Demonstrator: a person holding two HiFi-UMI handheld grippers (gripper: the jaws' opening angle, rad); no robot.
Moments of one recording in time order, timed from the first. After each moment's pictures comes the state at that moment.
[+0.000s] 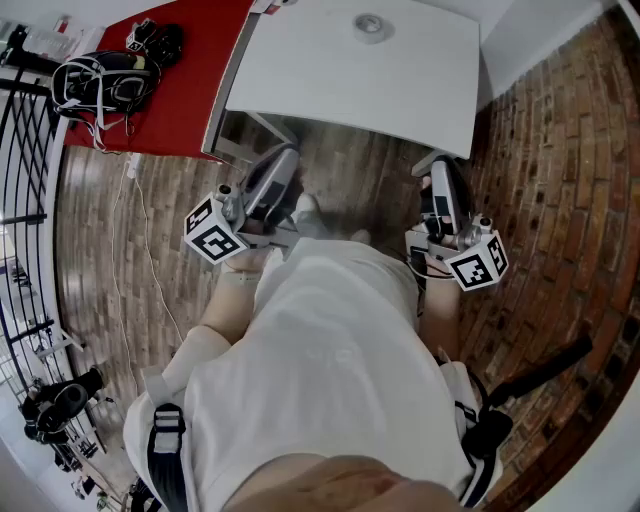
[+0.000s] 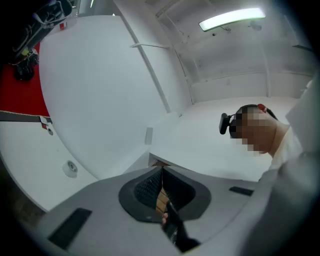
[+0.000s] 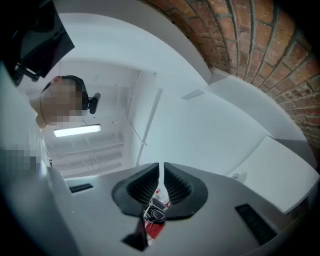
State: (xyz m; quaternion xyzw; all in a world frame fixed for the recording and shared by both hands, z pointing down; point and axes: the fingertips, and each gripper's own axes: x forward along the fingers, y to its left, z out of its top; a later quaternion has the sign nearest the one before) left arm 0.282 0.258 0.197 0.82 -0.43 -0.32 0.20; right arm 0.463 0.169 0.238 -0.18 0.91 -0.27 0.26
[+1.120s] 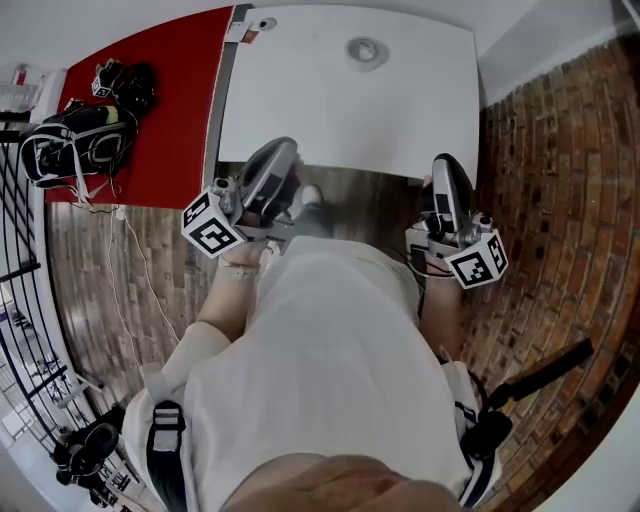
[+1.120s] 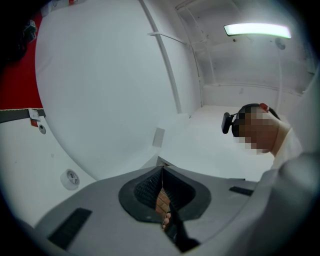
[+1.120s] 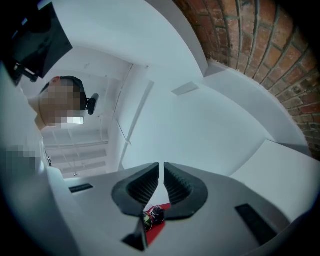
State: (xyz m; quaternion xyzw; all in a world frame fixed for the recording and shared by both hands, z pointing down) left arm 0.142 0.102 0.214 0.83 -0.38 -0.32 0.24; right arm 0.344 0.042 0.243 -0.26 0.90 -0.26 0.24
